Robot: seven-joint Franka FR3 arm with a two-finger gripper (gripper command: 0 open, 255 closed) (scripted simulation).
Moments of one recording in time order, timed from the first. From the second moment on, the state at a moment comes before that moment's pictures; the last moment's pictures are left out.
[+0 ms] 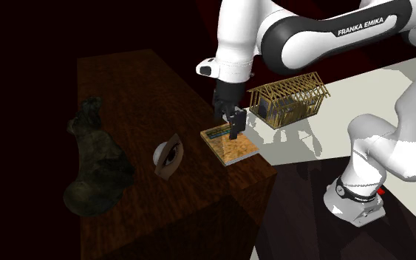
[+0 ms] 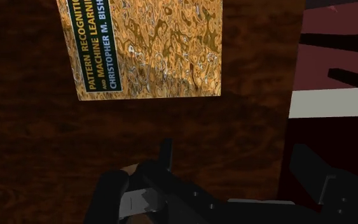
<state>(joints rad) -0.01 -0.22 -0.15 -2.03 -0.04 1.85 -0.39</state>
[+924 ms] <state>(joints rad) -0.09 0.36 -0.21 -1.44 0.06 1.77 -0.62</state>
